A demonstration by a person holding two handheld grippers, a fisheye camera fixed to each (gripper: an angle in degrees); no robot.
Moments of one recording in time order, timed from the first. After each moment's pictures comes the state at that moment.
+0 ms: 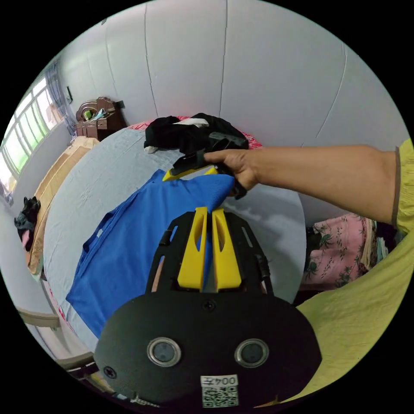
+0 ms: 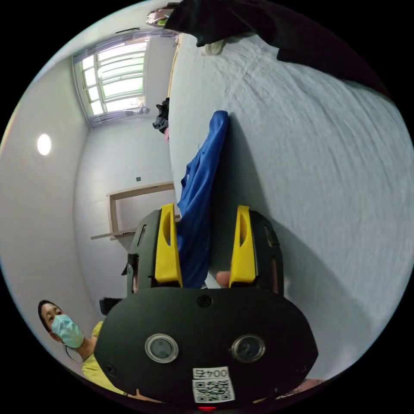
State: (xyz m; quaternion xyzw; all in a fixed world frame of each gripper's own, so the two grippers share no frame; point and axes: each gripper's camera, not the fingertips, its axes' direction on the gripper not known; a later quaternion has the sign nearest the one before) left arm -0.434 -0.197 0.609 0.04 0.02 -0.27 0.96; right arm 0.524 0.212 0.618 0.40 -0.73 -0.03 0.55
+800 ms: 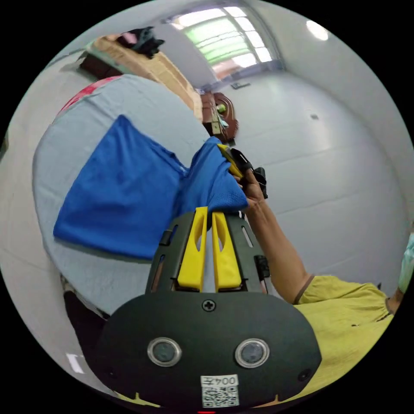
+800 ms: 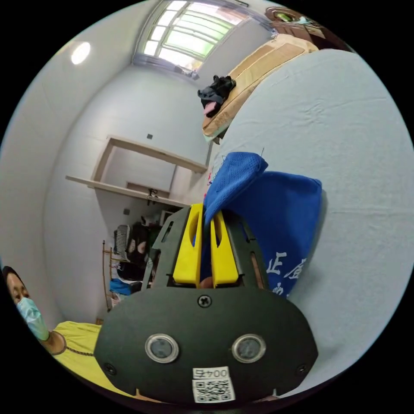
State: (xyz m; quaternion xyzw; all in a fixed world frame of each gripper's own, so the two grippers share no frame) left arm -0.463 0.324 0.504 0.30 0.18 -0.74 0.58; right arm 0.167 0.218 0.263 0.54 -0.57 -0.15 0.60
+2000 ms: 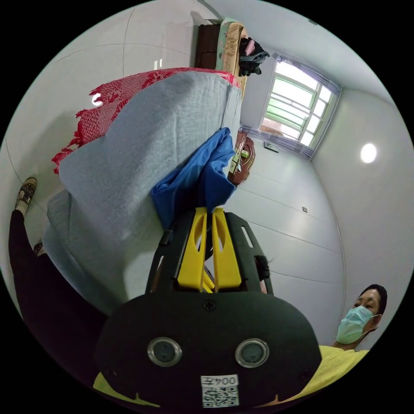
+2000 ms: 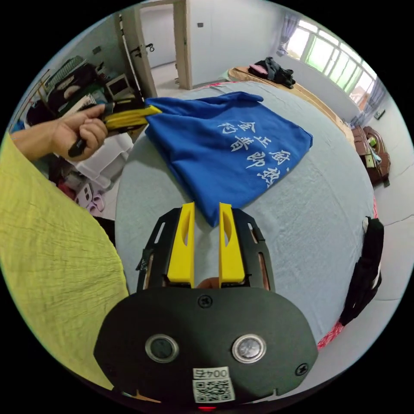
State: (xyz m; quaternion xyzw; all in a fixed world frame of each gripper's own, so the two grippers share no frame) left arm -0.412 0.640 0.573 0.38 0.28 -0.83 0.31; right arm -0.362 0.349 0.430 0.61 -0.04 -0.22 0.76
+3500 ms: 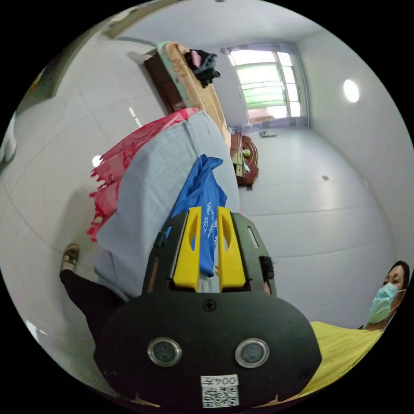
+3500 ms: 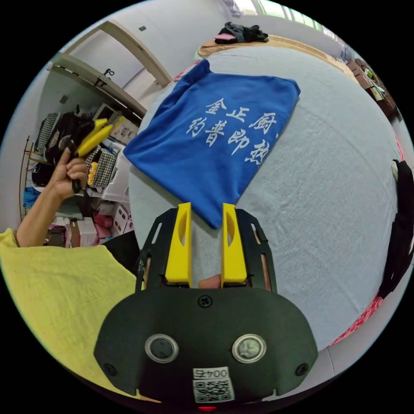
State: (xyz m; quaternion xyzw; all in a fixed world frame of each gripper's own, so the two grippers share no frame) left arm -0.494 0.607 0.514 0.33 0.13 -0.80 0.49; right arm -0.244 0.296 0.441 0.50 -0.22 -0.19 0.82
